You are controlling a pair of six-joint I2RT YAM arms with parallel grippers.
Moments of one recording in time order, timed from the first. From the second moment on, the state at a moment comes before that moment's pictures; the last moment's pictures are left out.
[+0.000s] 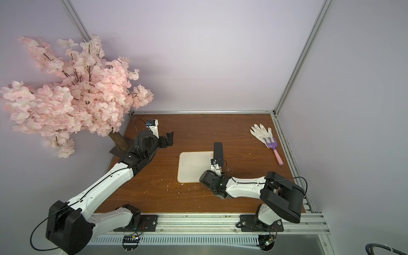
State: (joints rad) left arm -0.39 1.16 0.85 -0.07 -0.22 -0.27; right arm 1.05 1.52 0.65 -0.22 0.61 0.77
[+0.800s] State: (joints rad) left arm -0.39 1.16 0.85 -0.07 -0.22 -0.27; right arm 1.02 1.63 0.63 0.02 0.66 0.77
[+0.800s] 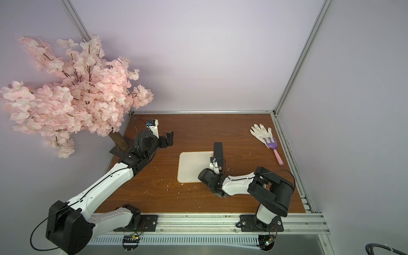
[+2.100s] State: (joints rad) left arm -0.39 1.17 0.85 -0.08 -0.22 -0.27; right arm 1.16 1.67 0.60 0.00 0.86 0.93
